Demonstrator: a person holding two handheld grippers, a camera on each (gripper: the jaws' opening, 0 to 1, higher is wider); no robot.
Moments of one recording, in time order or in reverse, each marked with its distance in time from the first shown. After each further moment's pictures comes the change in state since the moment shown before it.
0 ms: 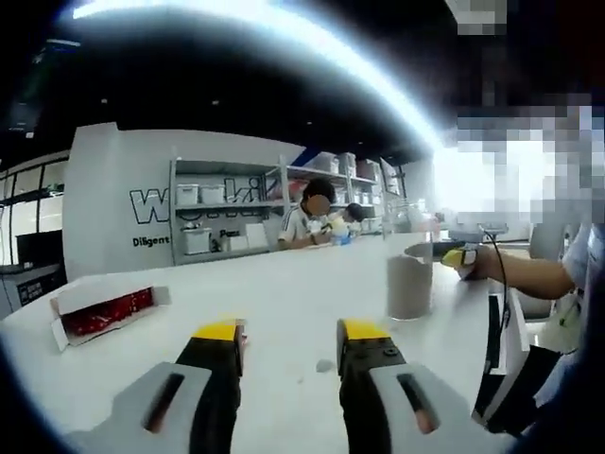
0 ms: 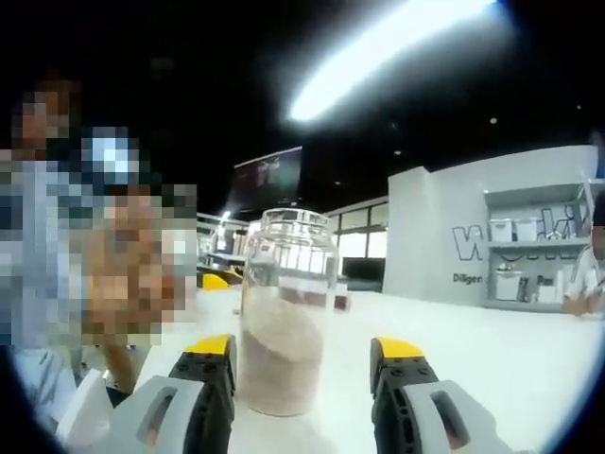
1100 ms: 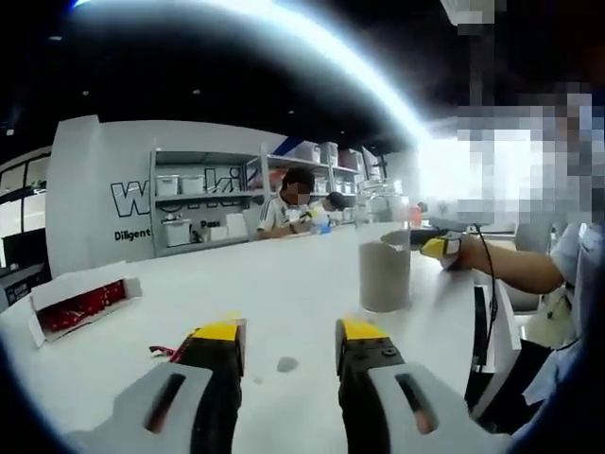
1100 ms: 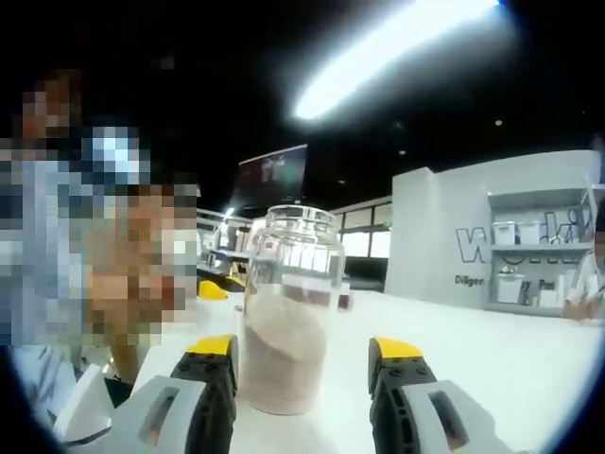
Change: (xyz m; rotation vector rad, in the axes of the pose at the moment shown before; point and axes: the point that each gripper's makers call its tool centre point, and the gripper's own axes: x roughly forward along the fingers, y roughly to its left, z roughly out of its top) left arm 0.015 -0.036 -0.013 0.010 0.047 -0.080; right arm 0.001 0.002 -0.003 -0.019 0.010 0.011
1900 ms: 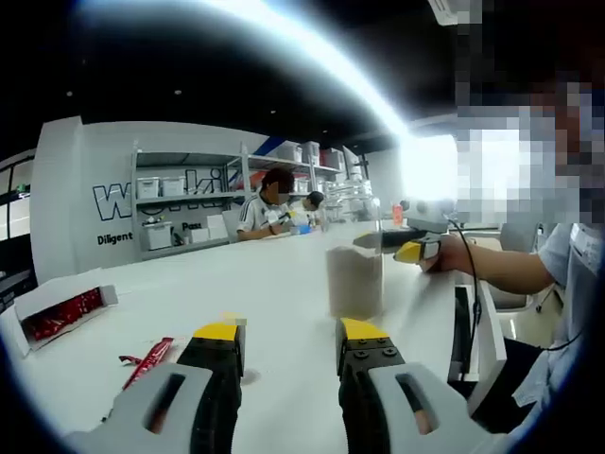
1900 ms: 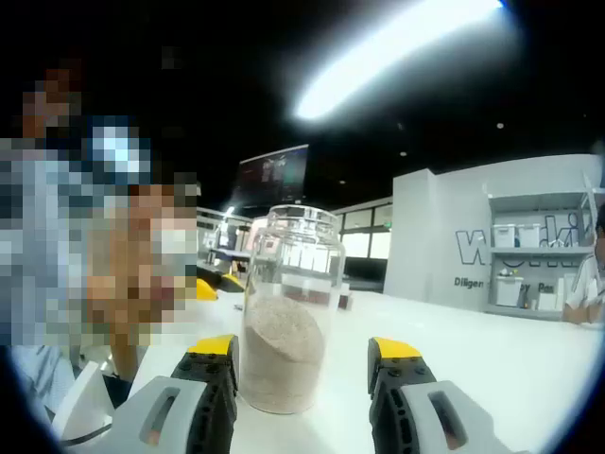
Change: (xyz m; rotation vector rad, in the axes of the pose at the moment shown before) left arm 0.011 -0.037 0.007 0.018 0.002 -0.082; right arm -0.001 0.000 0.000 -0.015 0.001 0.000
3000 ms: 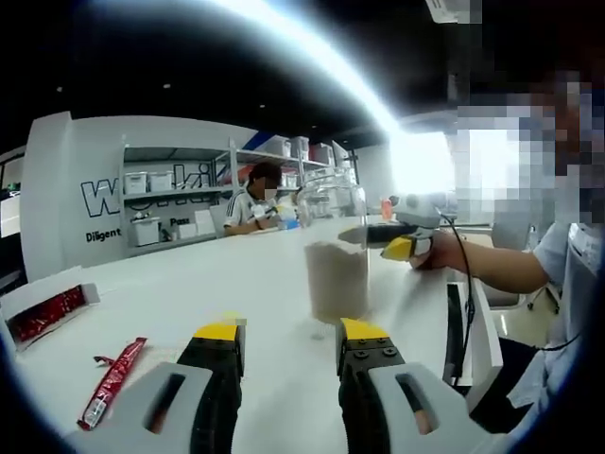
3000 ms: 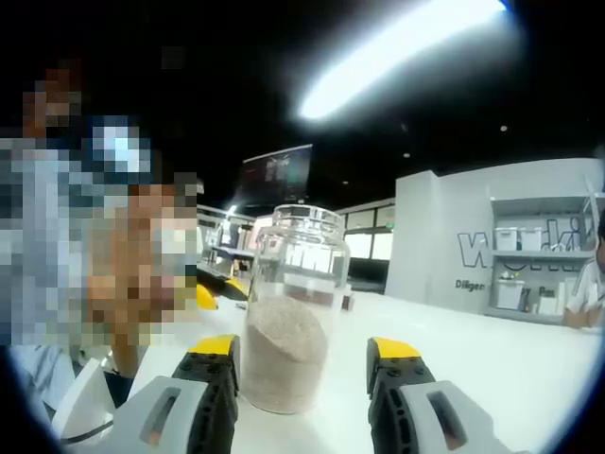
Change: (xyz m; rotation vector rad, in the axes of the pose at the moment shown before) left arm 0.018 -0.021 -0.006 0.003 0.026 -0.051; right arm -0.001 0.003 0.000 -0.015 0.002 0.010
